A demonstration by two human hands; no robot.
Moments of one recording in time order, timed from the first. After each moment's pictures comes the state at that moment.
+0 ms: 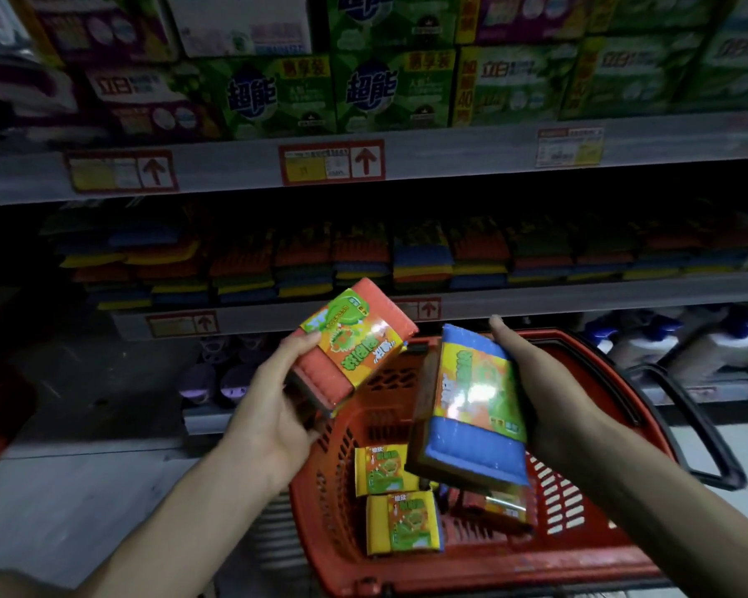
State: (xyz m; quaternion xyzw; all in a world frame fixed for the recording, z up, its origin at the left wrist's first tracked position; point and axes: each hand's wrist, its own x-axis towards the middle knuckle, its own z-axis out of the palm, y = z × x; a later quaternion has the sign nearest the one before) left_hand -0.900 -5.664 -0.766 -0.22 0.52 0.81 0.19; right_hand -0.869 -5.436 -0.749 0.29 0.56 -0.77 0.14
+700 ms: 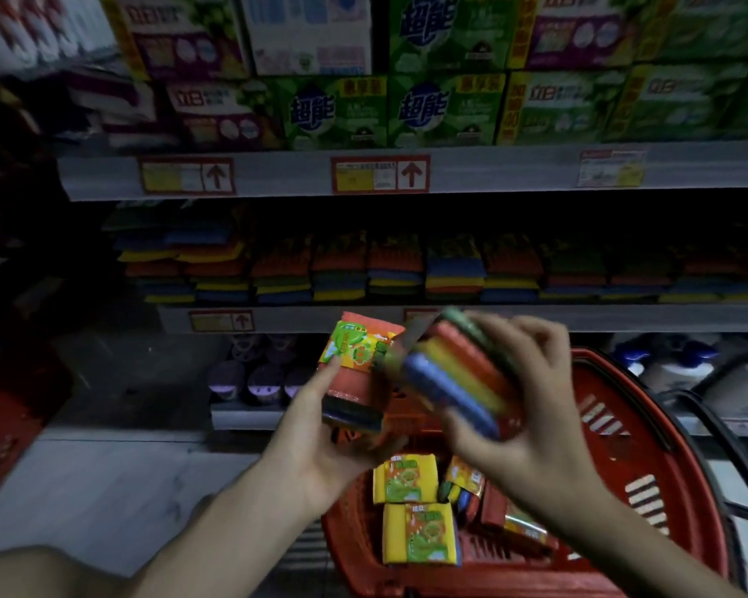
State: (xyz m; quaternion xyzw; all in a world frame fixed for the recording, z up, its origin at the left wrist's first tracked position) left_hand -0.879 -5.670 -0.775 -0.31 0.38 0.84 0.23; right_hand -0.844 -5.468 -0.765 -0.15 0.83 -0.51 -0.20
